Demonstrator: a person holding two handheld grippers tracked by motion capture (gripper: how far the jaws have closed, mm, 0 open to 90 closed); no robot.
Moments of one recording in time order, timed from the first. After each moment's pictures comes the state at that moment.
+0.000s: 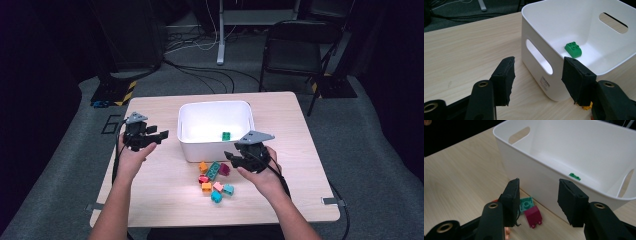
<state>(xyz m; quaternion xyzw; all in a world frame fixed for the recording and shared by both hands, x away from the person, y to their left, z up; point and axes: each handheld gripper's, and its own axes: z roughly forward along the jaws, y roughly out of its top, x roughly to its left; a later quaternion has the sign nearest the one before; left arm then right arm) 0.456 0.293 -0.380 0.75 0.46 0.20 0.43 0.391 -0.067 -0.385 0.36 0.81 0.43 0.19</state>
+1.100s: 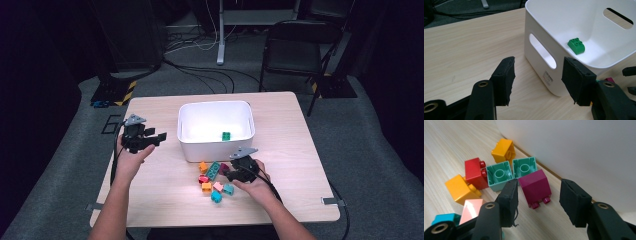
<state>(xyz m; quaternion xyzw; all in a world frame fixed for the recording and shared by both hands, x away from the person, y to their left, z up) 0.450 0.299 -0.383 0.75 0.47 0.20 0.42 0.419 -0.055 -0.489 0.35 0.85 0.37 0.14</state>
